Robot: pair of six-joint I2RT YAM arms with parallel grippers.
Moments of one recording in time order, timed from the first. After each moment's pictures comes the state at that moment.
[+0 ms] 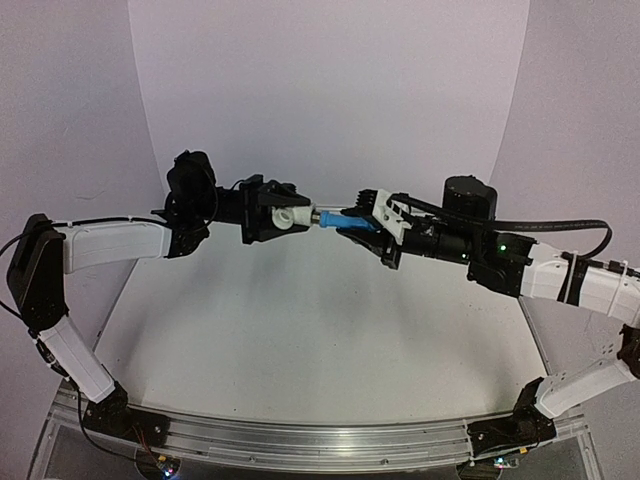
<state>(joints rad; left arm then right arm) -0.64 1.63 1.16 0.70 1.21 -2.02 0.86 1.31 1.05 0.17 -0.30 -0.67</state>
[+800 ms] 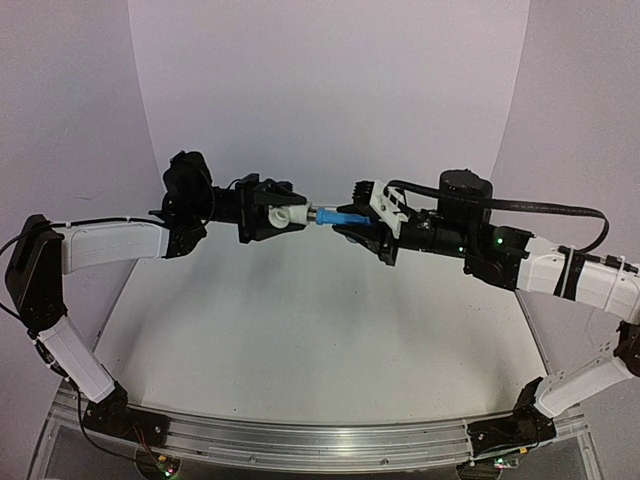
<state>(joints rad) -0.63 1.62 1.15 0.73 1.22 -2.02 0.86 1.35 1.10 0.14 -0.34 -0.61</state>
